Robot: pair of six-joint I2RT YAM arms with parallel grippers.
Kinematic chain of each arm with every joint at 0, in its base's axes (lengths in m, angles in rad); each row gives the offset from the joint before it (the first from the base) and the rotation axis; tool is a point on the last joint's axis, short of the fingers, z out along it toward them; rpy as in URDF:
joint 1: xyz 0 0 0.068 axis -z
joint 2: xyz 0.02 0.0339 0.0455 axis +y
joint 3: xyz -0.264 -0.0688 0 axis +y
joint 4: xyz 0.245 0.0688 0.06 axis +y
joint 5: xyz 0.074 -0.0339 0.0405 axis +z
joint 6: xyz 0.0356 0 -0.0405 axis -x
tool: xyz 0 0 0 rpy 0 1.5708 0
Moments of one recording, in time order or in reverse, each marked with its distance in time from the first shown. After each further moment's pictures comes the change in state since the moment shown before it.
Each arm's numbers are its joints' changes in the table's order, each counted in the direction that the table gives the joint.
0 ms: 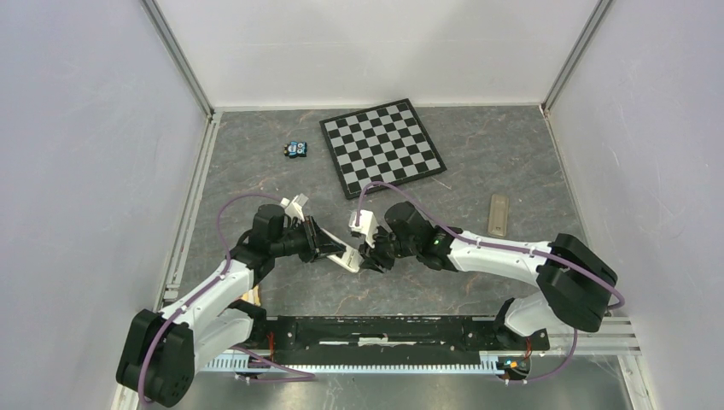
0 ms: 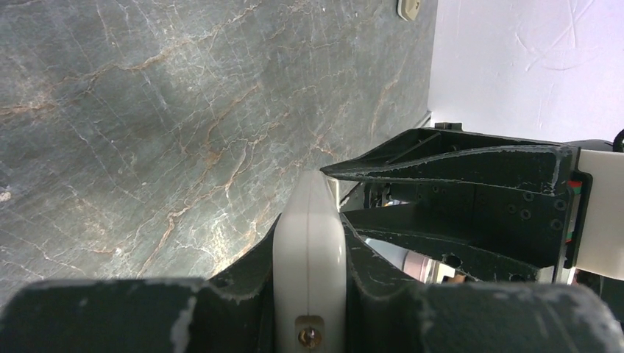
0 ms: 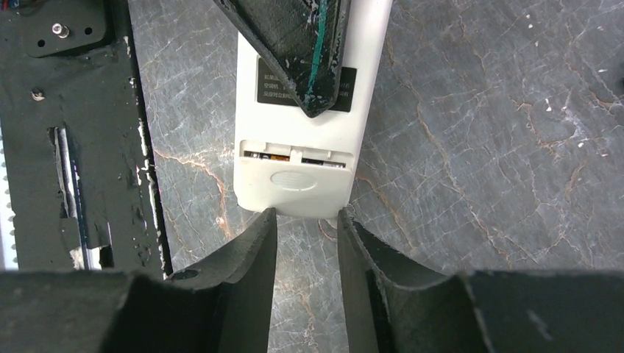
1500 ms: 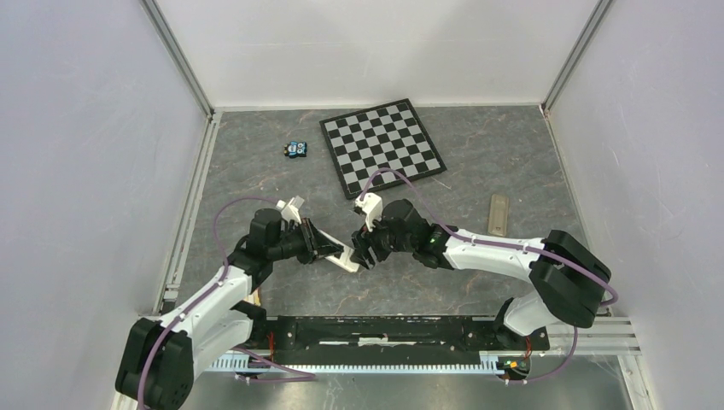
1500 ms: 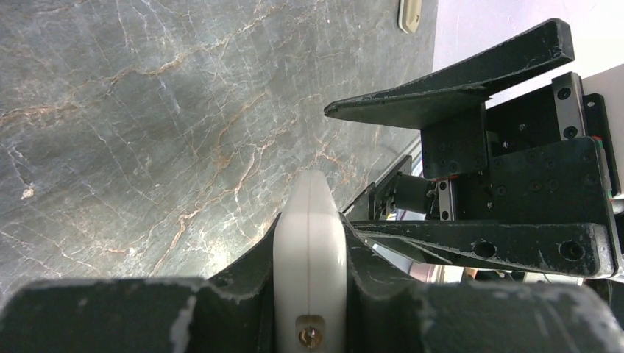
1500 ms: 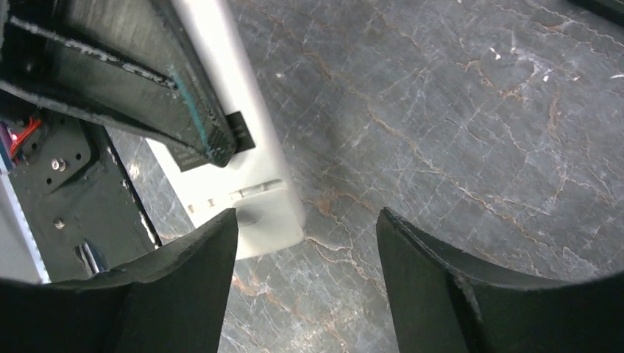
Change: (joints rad) left arm -0.007 -0.047 0.045 -0.032 0.024 0.006; right arm 0.000 0.047 -0.021 -0.063 -0.191 -0.342
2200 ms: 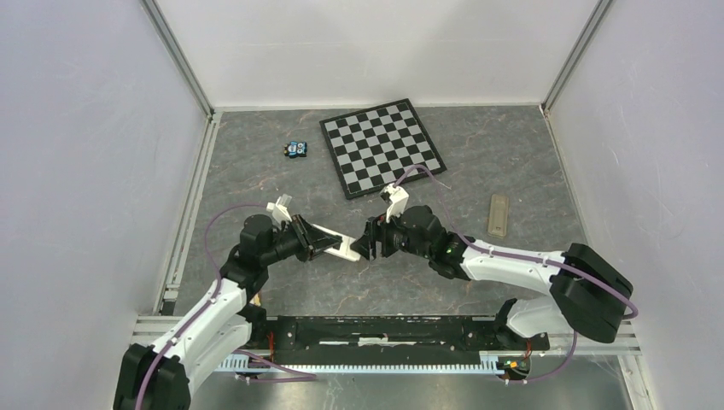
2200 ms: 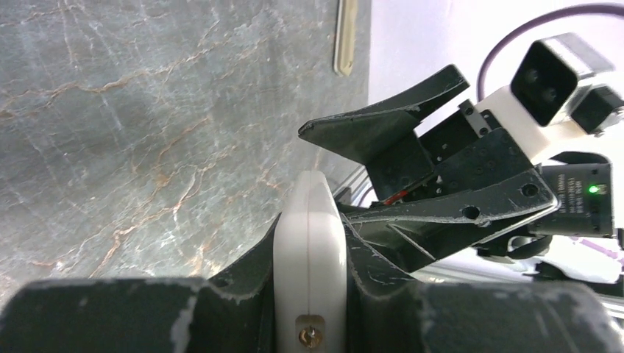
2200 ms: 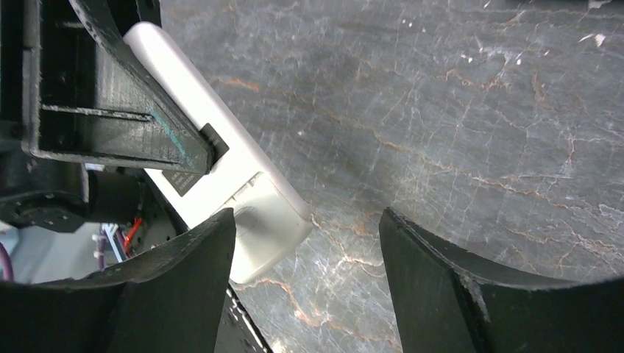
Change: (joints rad) left arm -0.002 -0.149 0.039 -0.066 0.038 0.209; right arm 0.009 -0.125 0.143 -0.204 -0.100 -0.362
